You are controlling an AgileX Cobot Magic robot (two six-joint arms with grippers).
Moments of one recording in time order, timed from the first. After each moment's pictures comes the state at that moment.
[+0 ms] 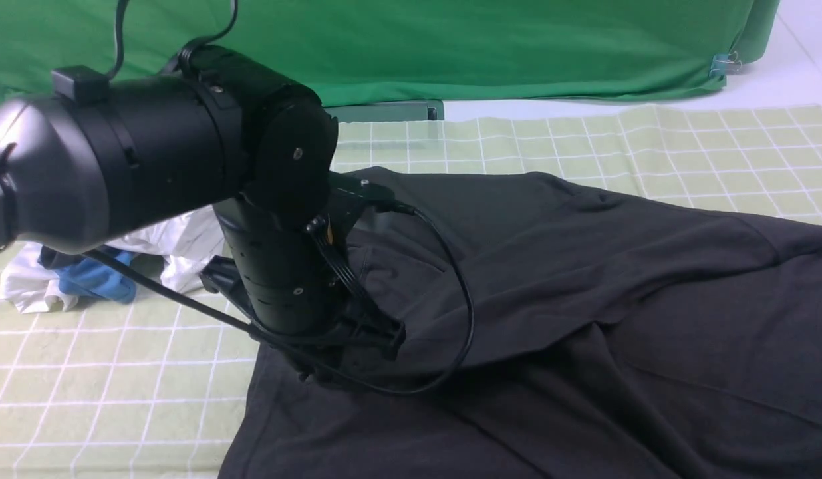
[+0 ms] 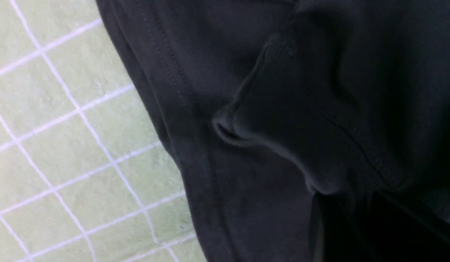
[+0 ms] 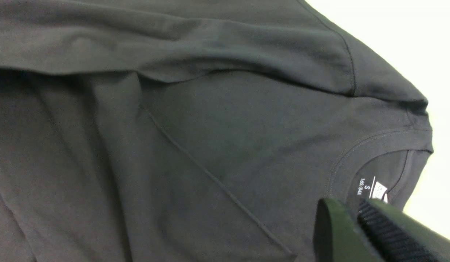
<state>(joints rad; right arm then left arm) 0.41 0.91 -0.88 -0.17 0.93 0.05 -0.59 1.63 -1.22 0.02 1.19 -0.19</state>
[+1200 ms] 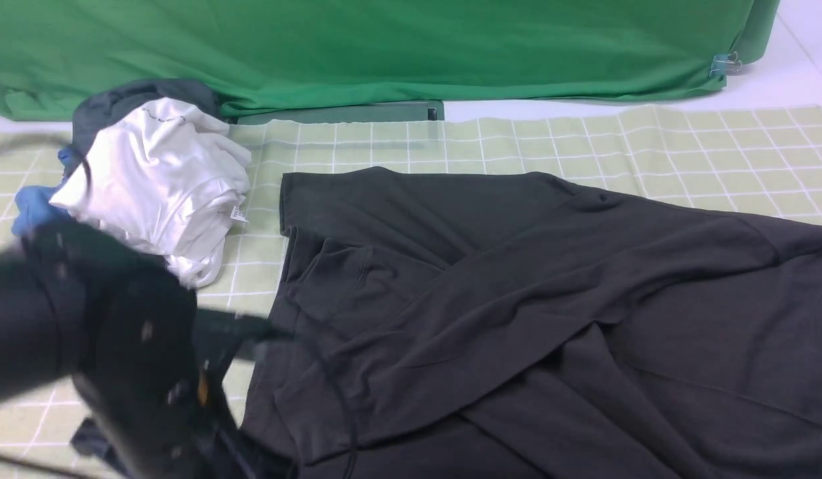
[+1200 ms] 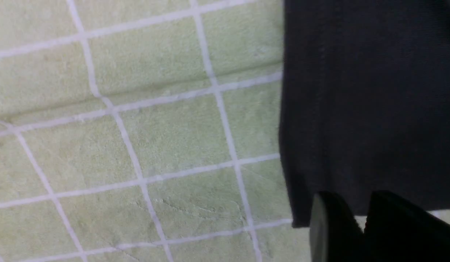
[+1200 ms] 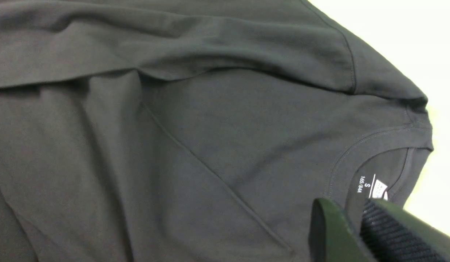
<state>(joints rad) 0.41 0.91 -0.88 -0.17 0.94 0.05 -0.53 1.38 -0.69 -0.03 1.00 -0.36</state>
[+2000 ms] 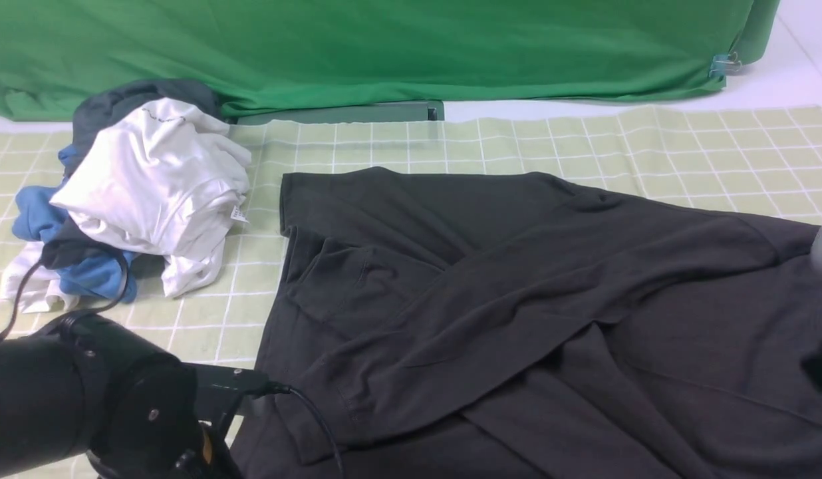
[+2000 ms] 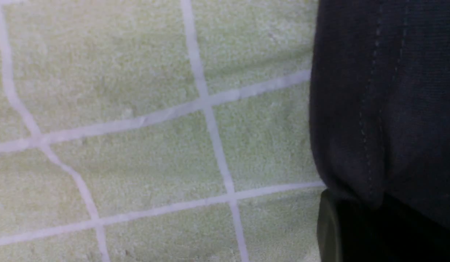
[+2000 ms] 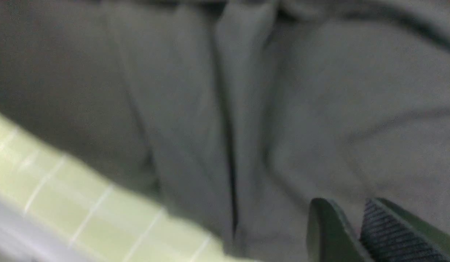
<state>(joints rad) 0.41 0.96 -0.88 0.13 1.10 -0.27 -0.53 1.45 -0.55 -0.11 0.79 -0.32</state>
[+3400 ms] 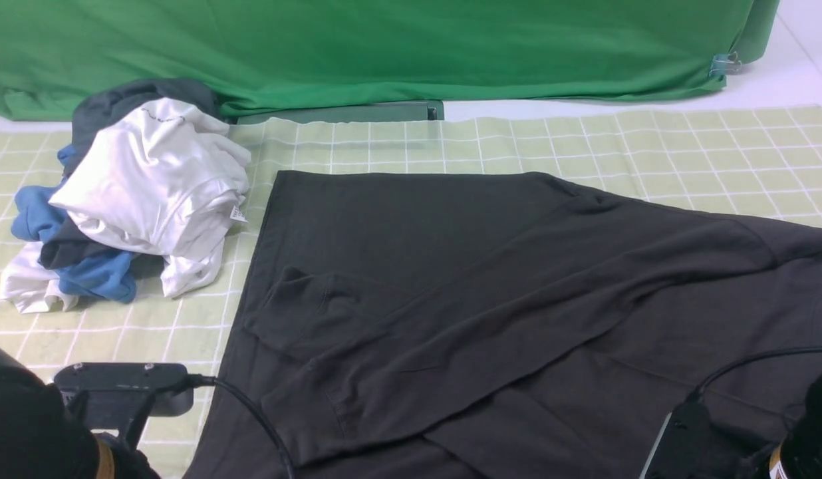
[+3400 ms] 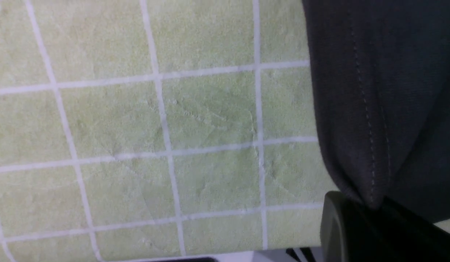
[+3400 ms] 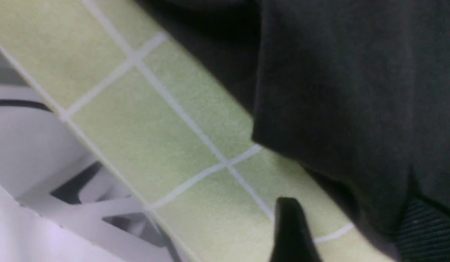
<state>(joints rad) 0.61 1.40 -0.52 0.20 0.79 -0.46 -0.53 1.09 -0.57 -0.07 1.06 -0.47</state>
